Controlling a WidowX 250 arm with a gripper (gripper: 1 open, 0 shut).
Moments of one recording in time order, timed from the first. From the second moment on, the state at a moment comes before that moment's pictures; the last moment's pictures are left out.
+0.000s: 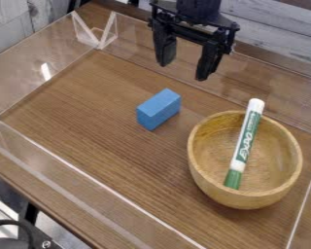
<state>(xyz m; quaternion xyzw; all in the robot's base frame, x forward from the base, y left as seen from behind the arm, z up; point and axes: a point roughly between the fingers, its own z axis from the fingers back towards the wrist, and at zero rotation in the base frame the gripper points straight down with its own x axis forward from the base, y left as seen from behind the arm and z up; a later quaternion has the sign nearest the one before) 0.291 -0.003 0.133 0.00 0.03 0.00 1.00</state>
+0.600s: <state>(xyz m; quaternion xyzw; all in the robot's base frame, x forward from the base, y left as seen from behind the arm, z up) 0.282 -0.027 0.112 0.00 0.06 -0.01 1.00</state>
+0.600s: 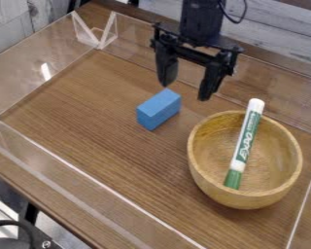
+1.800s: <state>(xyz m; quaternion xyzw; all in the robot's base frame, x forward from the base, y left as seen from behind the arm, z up) 0.279 -0.080 0.097 -0.01 0.02 -0.04 1.00</state>
